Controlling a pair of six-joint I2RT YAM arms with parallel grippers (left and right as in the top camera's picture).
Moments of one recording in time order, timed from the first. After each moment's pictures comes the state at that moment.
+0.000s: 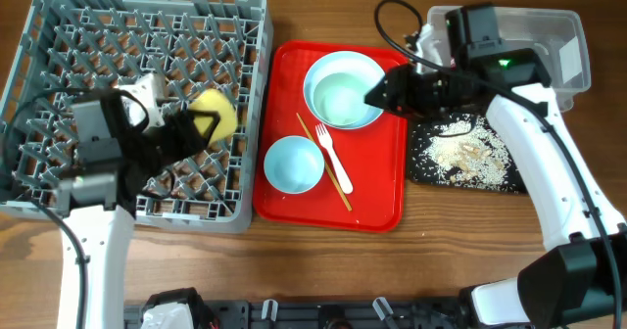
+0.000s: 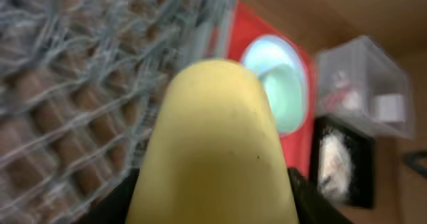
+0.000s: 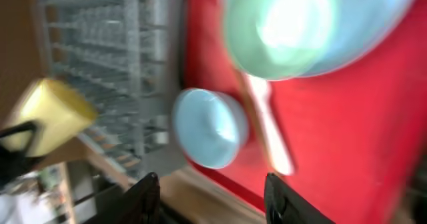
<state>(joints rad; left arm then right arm) 0.16 1.13 0.98 -0.77 0.48 -0.33 0.17 1.62 1.44 -1.03 -0.62 0.35</state>
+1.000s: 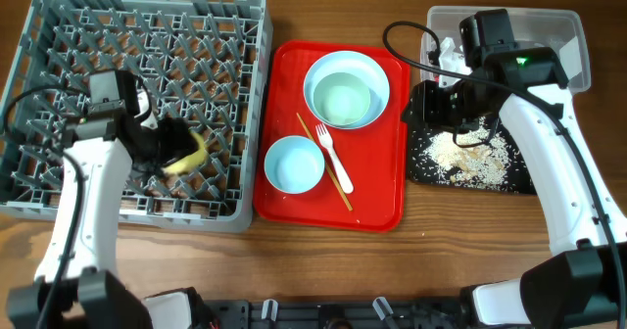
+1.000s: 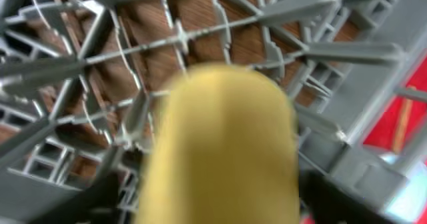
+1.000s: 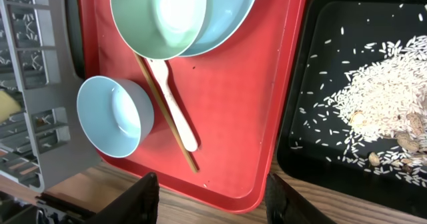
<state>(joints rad) 0.17 1.47 1.09 -0.97 0.14 -0.31 0.13 1.60 1.47 -1.20 -0.35 0.20</state>
